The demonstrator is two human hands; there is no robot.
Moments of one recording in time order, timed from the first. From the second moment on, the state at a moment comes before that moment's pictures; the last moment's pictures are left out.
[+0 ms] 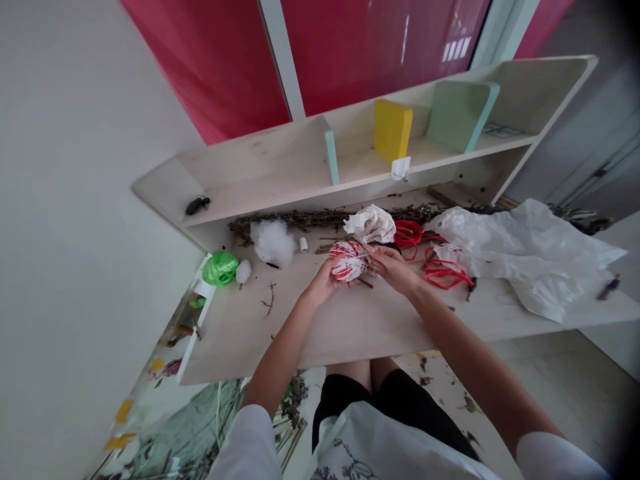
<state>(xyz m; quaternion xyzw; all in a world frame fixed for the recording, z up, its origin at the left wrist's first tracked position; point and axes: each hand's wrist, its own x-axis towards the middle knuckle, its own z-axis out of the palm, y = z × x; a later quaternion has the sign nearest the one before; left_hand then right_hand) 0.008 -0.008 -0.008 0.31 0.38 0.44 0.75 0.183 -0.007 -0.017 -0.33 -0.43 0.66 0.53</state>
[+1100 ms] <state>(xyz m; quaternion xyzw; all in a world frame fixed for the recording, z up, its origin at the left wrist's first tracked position) -0.001 -0.002 -0.010 0.25 0.32 0.48 0.78 0.180 -0.004 -0.030 -0.32 -0.48 0.64 0.50</state>
